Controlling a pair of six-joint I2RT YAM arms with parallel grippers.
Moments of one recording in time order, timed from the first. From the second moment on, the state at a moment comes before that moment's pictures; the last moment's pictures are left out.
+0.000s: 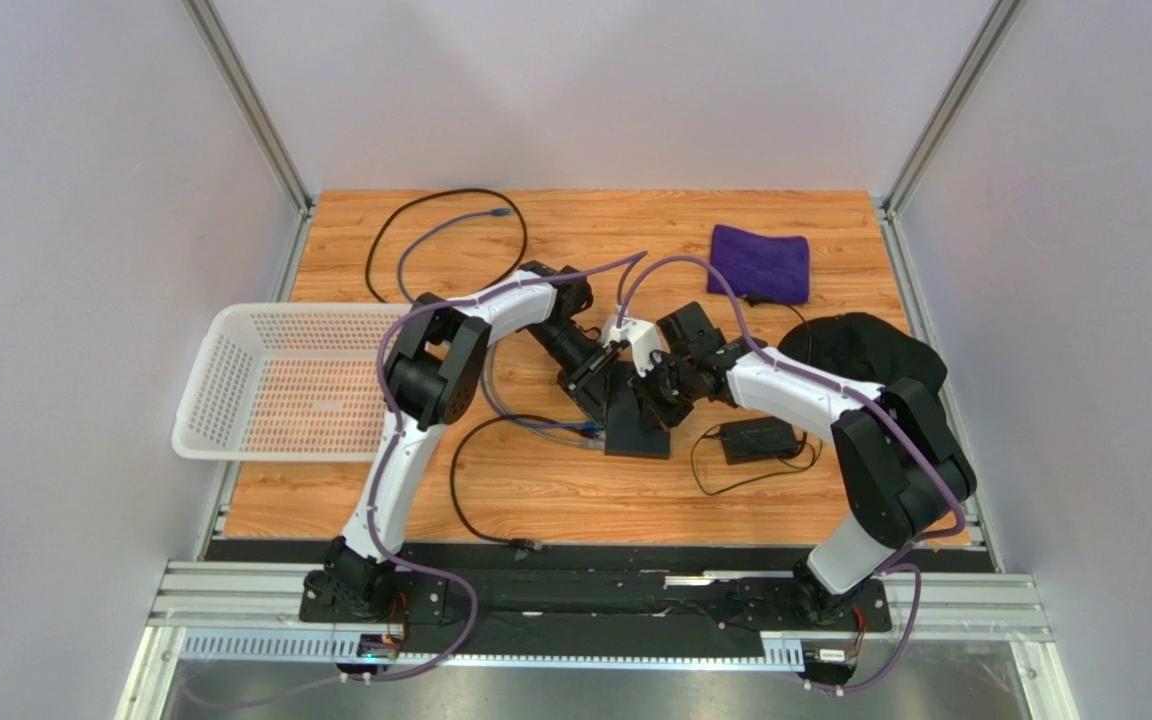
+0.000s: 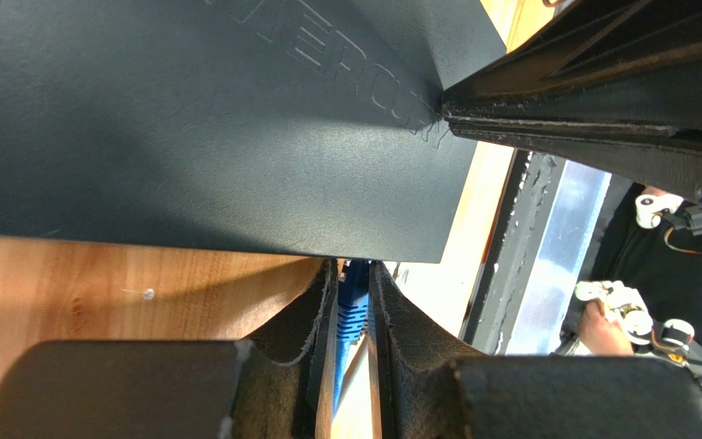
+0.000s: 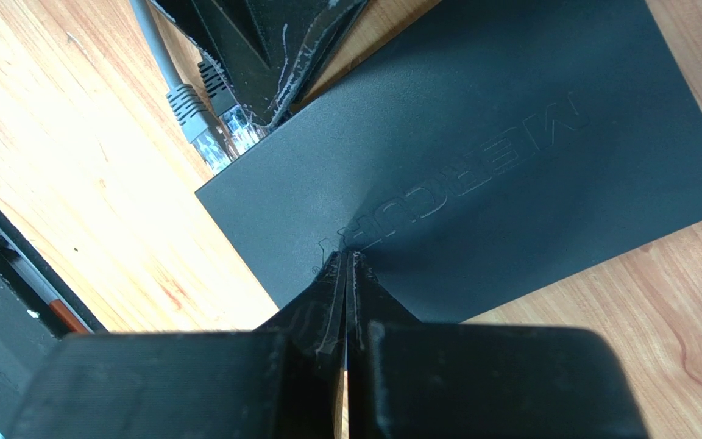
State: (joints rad) left arm -0.55 2.40 1.85 -1.12 0.95 0.50; right arm 0.56 1.62 0.96 -0.40 -0.36 -0.17
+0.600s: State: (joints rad) left arm -0.55 2.41 1.87 -1.26 0.93 0.62; right arm 0.57 1.62 0.96 -0.40 -0.37 -0.17
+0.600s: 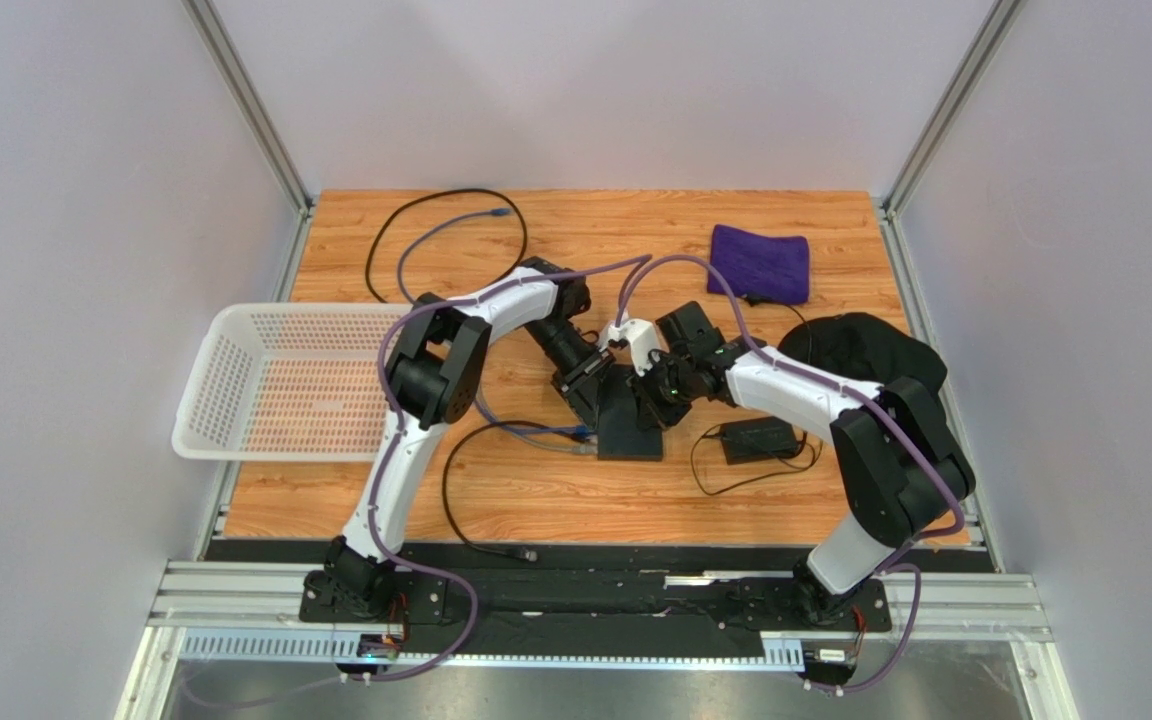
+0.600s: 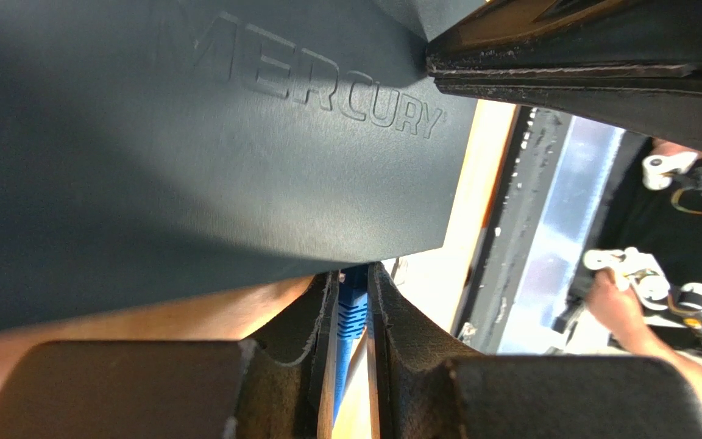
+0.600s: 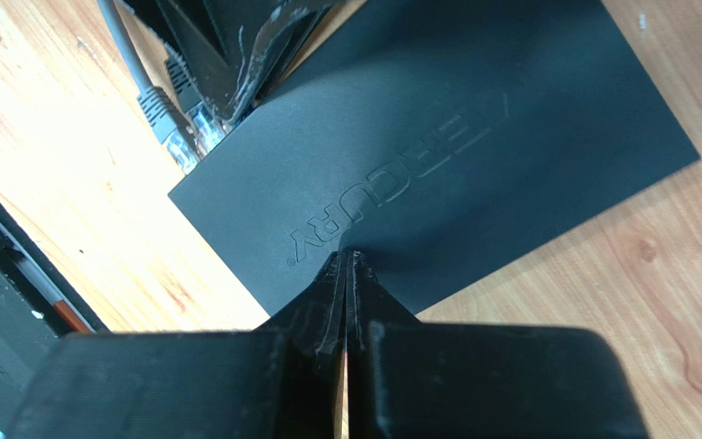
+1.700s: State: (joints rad) left arm -0.52 2.44 1.78 -1.23 1.06 0.54; right arm 0.57 1.62 0.96 -0.40 -0.36 -0.18
